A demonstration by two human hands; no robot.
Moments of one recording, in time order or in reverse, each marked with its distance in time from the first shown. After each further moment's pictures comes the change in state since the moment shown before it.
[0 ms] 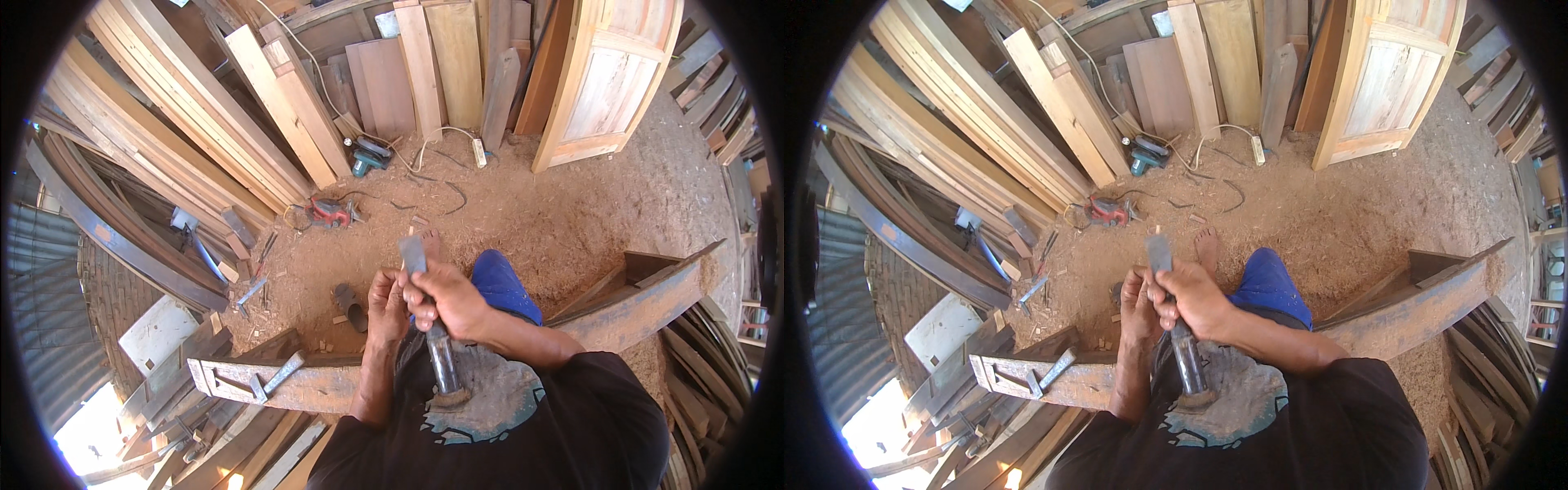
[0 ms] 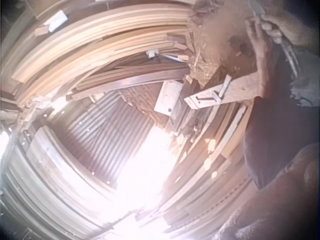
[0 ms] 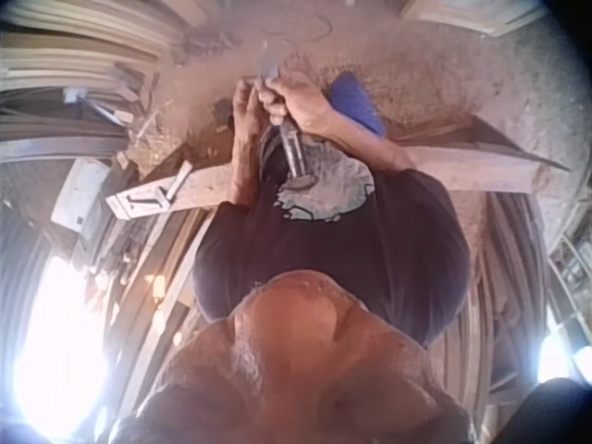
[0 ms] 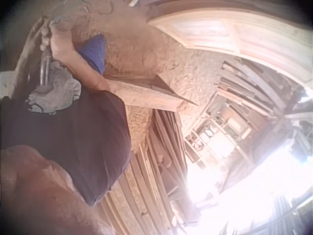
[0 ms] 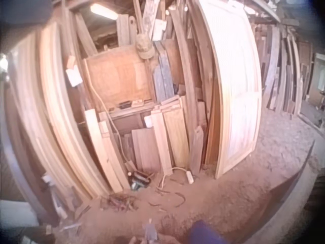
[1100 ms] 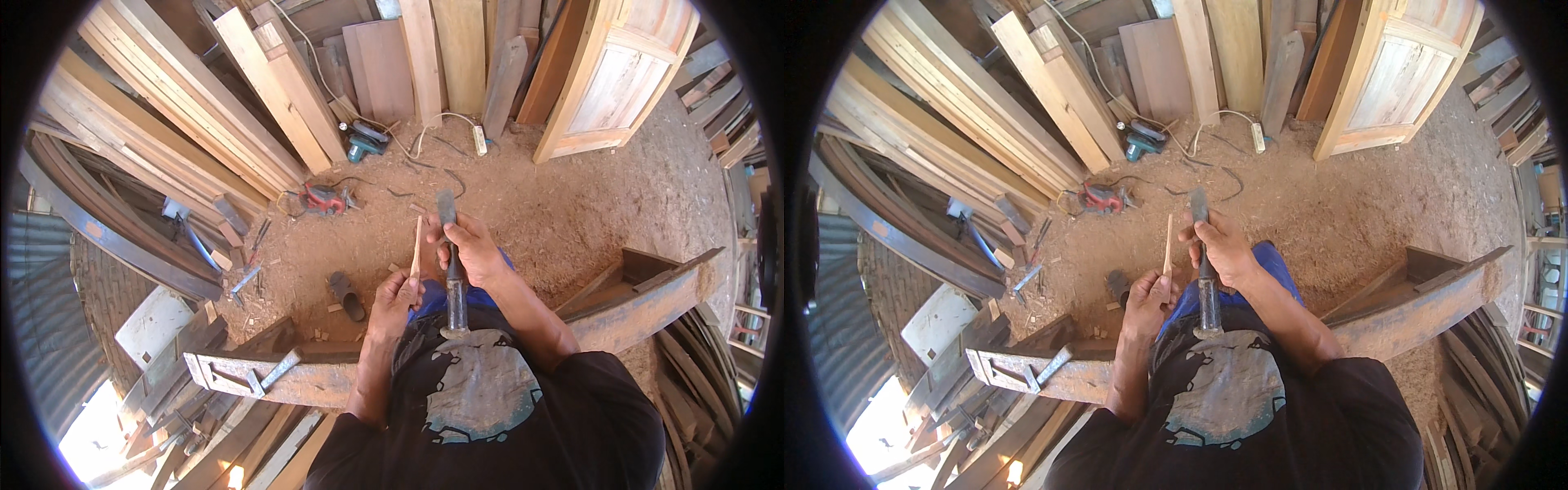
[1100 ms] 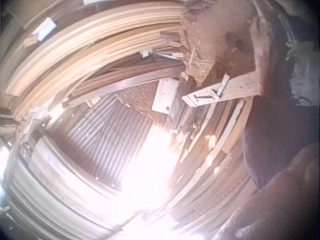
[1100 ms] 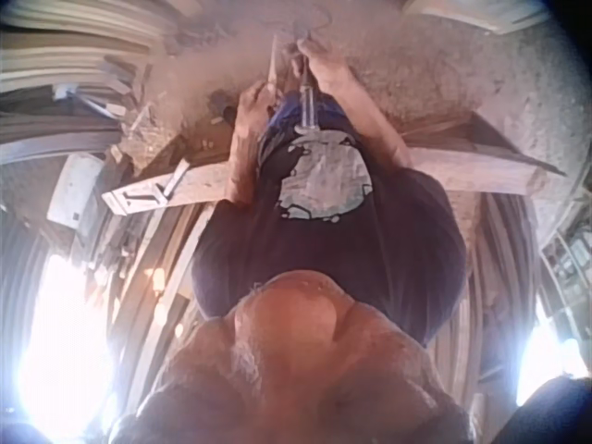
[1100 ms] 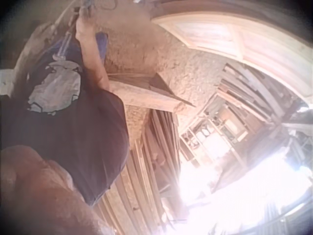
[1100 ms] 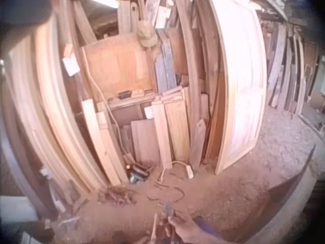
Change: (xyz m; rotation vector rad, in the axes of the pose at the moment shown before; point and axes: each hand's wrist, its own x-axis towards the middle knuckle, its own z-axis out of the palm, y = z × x) left_hand 0.024 -0.014 -0.017 0.286 0.044 -0.253; right_hand 0.067 -0.038 -0.083 -0.266 0.297 -0.239
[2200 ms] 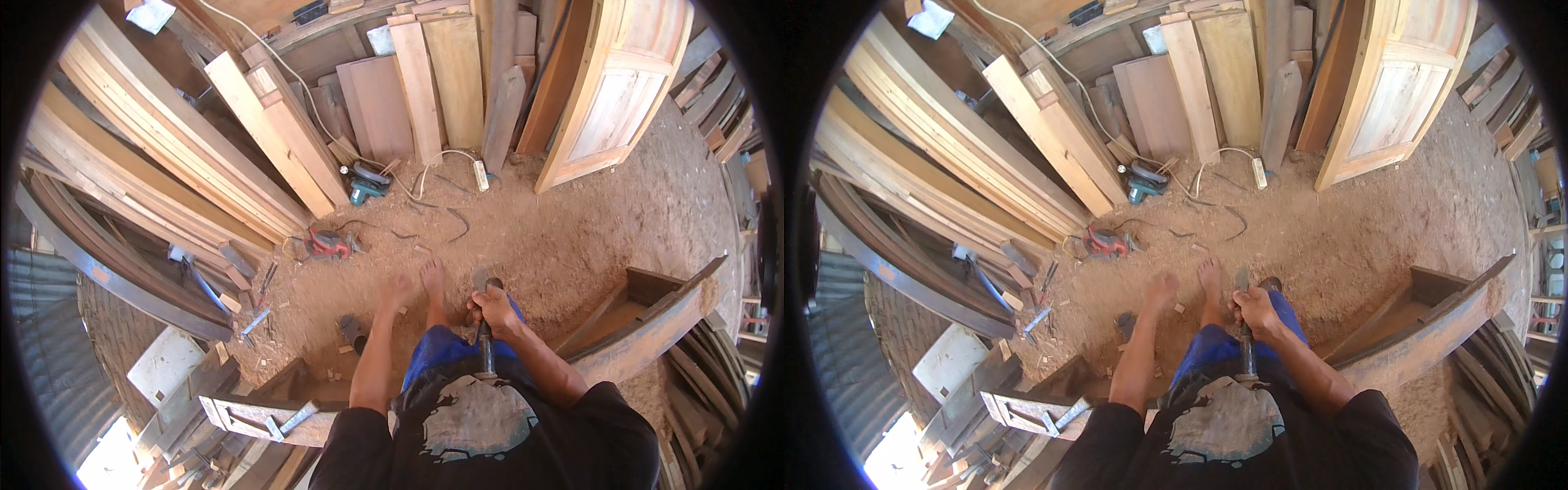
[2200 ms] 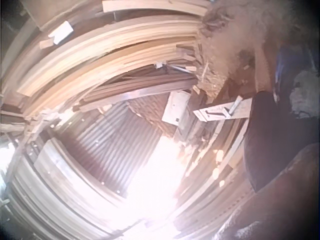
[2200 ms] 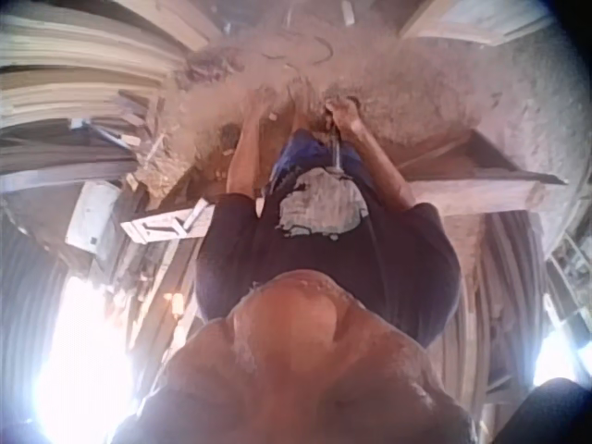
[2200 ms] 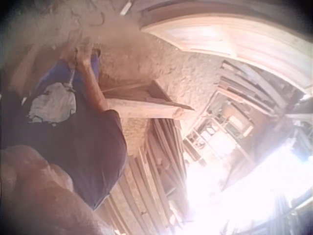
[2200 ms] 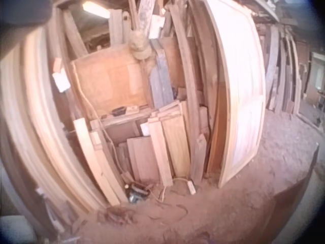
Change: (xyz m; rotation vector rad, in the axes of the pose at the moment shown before) left_hand 0.224 -0.071 -0.102 1.159 0.110 -0.163; right_hand 0.026 0.040 -0.085 -0.077 0.305 0.210
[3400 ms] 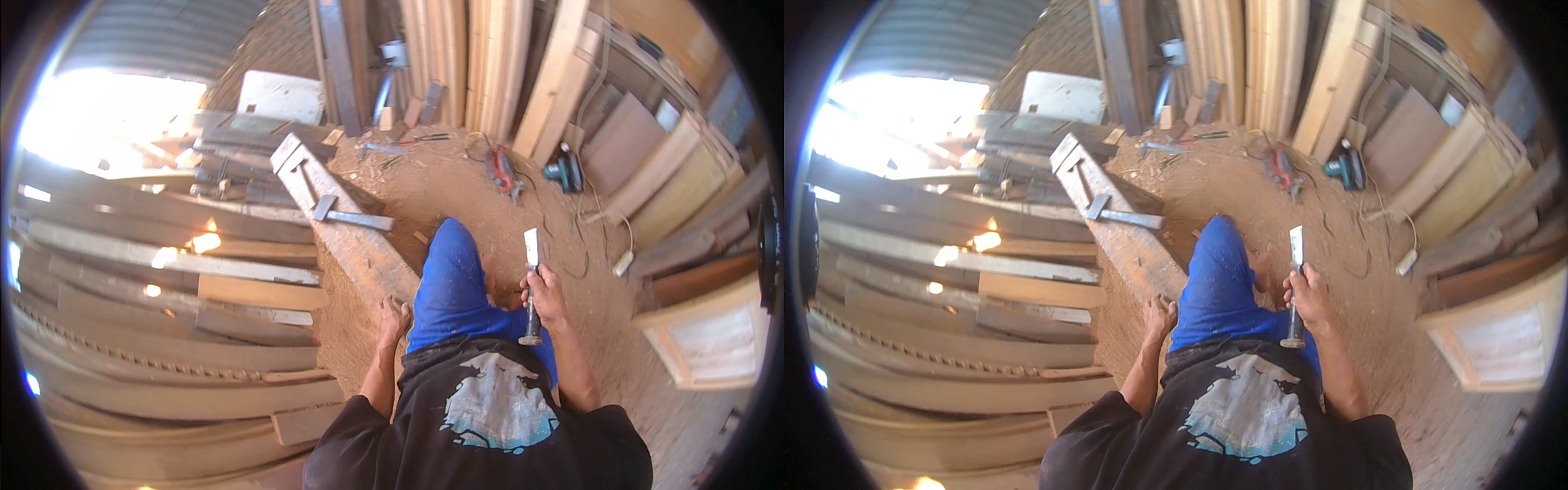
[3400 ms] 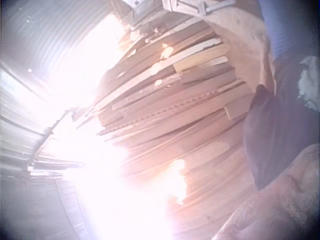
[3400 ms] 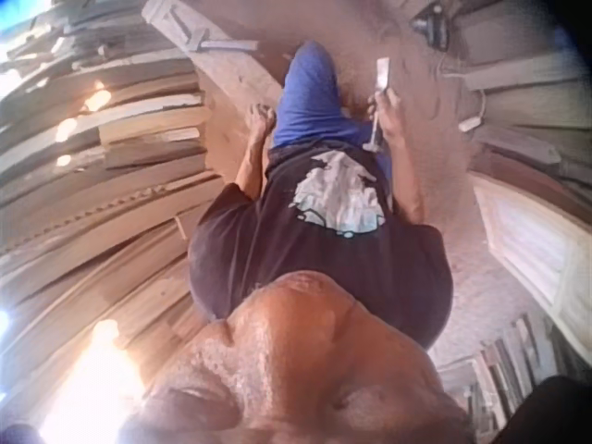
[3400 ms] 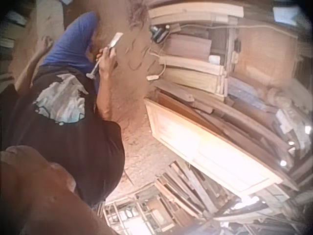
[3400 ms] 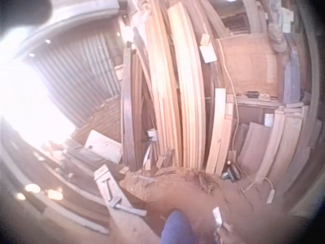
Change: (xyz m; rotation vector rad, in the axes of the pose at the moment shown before) left_hand -0.416 -0.149 0.151 -0.313 0.900 -0.891; right_hand -0.082 0.037 0.097 -0.773 -0.757 -0.109
